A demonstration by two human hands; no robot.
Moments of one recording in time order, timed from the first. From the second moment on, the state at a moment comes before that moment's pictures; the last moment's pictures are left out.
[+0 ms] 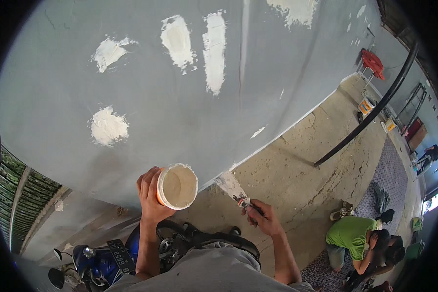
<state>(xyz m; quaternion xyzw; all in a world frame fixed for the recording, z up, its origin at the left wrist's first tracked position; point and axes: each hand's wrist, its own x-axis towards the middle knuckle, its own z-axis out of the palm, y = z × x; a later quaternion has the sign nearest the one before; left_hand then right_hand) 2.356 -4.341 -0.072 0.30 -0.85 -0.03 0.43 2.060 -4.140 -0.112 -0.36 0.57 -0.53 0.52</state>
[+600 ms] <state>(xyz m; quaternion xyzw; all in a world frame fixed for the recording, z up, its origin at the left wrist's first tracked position) 2.311 -4.322 -0.063 0.28 -0.92 0.01 0.29 2.008 -4.176 -0.028 -0.77 0.58 -0.25 0.06</state>
